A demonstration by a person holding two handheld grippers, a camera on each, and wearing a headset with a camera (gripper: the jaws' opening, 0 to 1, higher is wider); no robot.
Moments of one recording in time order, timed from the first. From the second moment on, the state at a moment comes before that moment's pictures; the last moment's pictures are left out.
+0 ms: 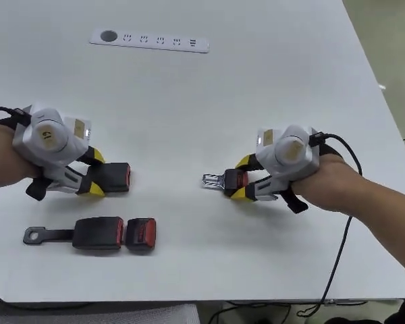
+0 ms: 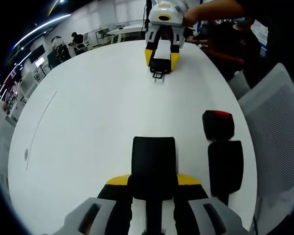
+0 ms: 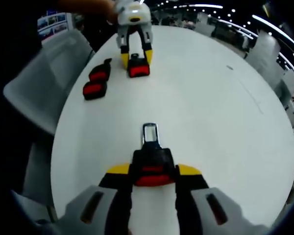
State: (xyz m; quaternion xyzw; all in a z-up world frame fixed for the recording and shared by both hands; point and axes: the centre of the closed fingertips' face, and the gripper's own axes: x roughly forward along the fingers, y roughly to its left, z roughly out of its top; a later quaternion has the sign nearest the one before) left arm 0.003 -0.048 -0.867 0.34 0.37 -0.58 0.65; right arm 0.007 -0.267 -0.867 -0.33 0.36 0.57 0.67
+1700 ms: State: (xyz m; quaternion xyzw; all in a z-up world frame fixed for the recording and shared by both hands) left arm 0.001 -0.047 -0.865 0.35 0.37 -0.58 0.64; right arm 0.008 -0.123 -0.867 -0.35 0.32 0.59 0.65
